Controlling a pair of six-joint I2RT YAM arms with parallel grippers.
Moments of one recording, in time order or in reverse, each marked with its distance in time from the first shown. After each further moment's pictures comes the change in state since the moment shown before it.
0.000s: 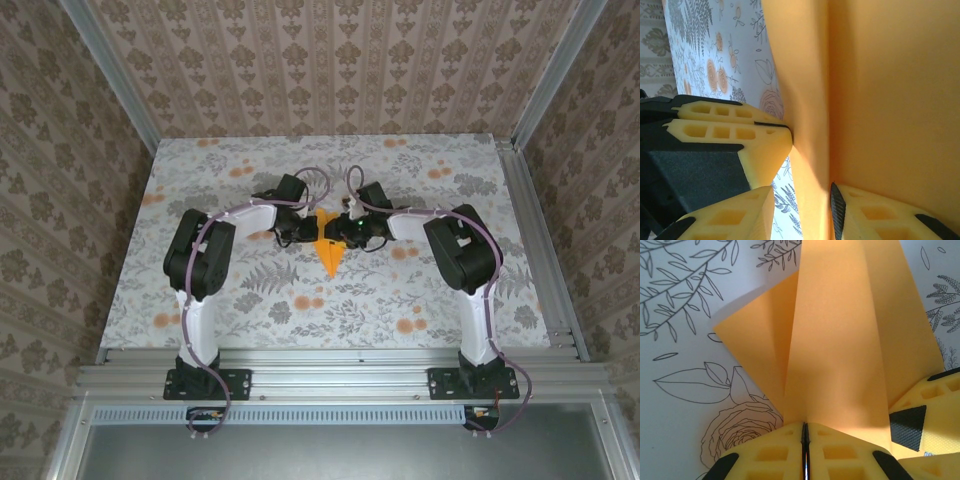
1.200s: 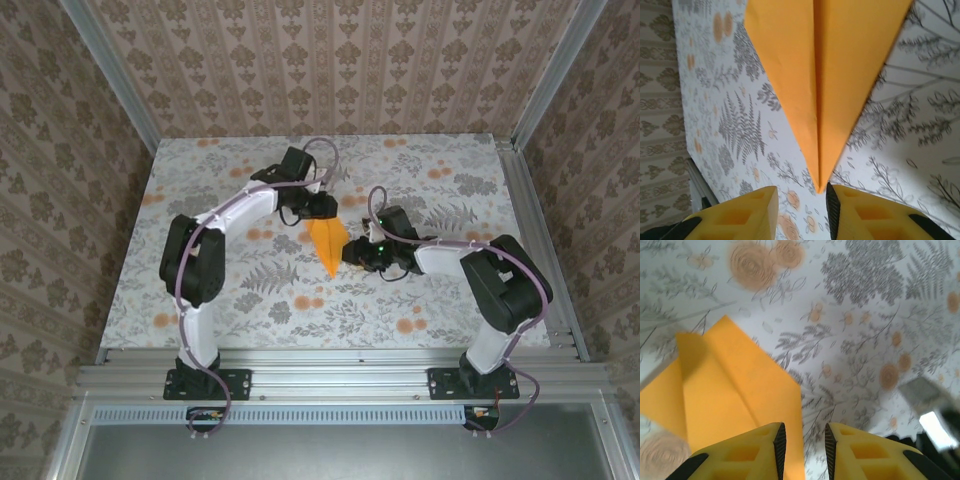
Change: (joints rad) left arm -0.046 -0.073 0.206 -0.133 0.098 0.029; right arm 0.014 -0.381 -0.460 0.171 0.078 0.060
